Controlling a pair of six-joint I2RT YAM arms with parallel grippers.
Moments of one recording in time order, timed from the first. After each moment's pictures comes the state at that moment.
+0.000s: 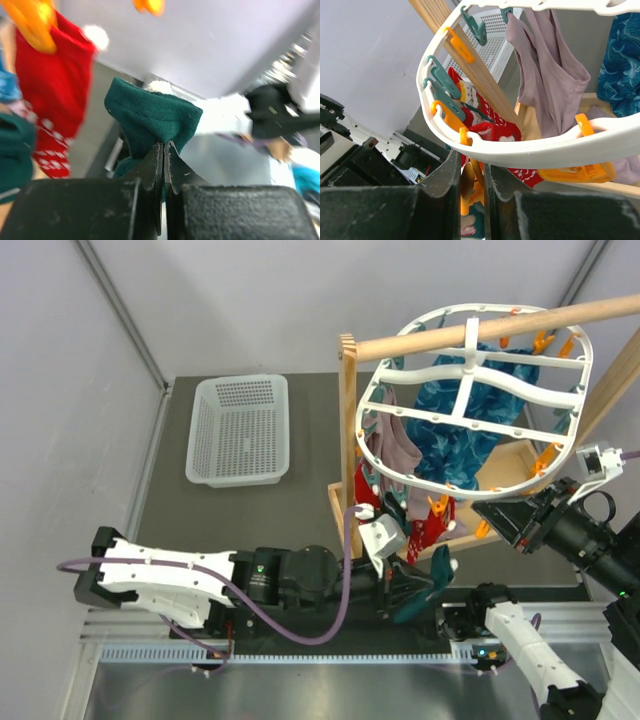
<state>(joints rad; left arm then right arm) -1.66 1.22 1.17 0.01 -0.27 -0.42 0.17 0.63 1.63 -1.17 -0.47 0.42</state>
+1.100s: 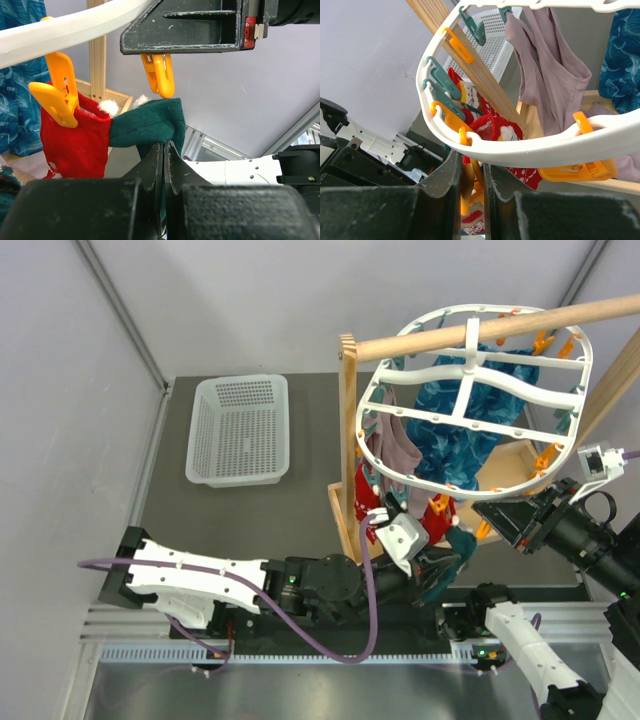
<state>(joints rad) -1.71 1.39 1.29 0.24 -0.58 -0.21 0.17 0.64 1.64 -1.18 -0.46 0.44</state>
